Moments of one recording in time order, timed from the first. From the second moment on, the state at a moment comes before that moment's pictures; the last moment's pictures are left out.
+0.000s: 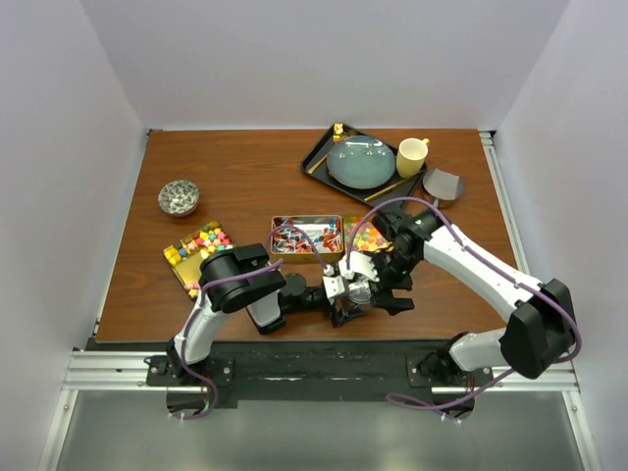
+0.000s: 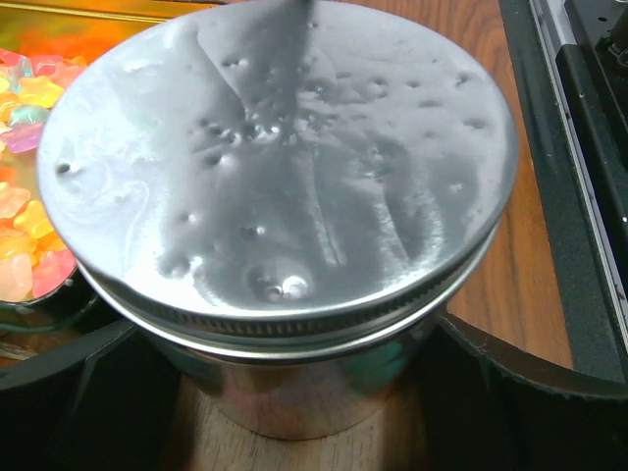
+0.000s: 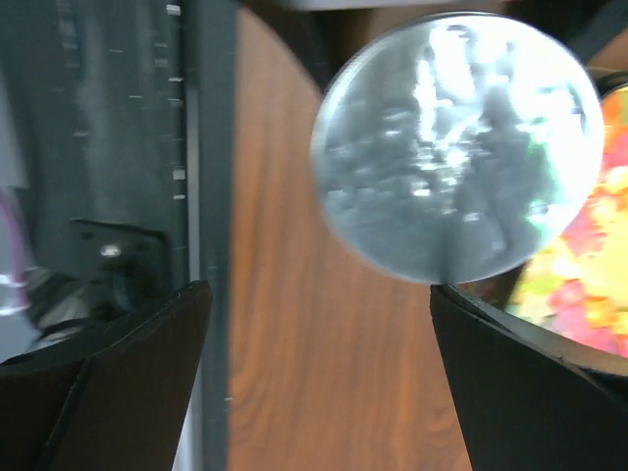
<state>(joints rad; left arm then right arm) -0.99 2.16 0.51 1.51 0.35 0.06 0.61 1.37 1.07 -1.22 -0.40 -1.06</state>
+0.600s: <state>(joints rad) -0.98 2.16 0.52 1.51 0.37 0.07 0.61 1.61 1.36 -1.20 -0.52 -1.03</state>
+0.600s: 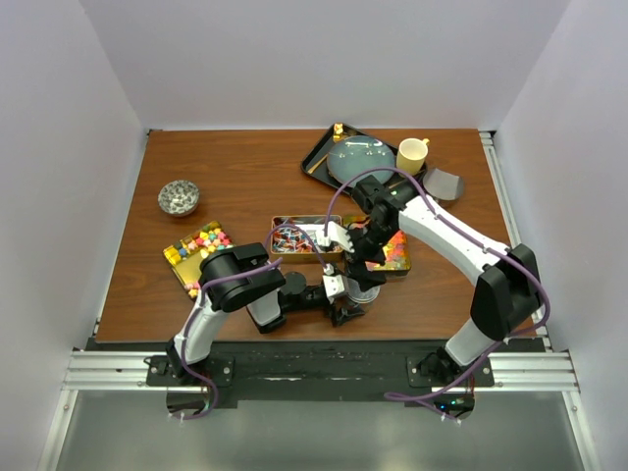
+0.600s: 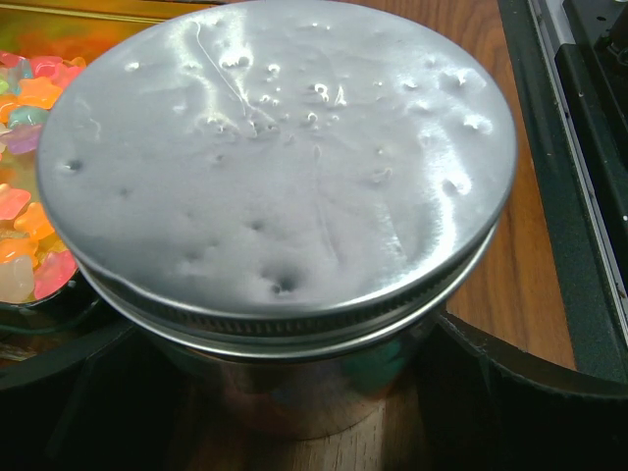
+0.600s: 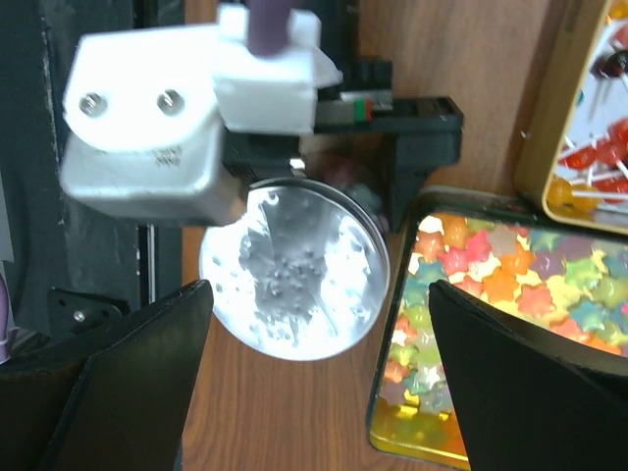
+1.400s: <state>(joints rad) -0.98 2.16 0.52 1.51 0.37 0.06 0.62 1.56 1.24 -1.17 -0.51 -1.06</state>
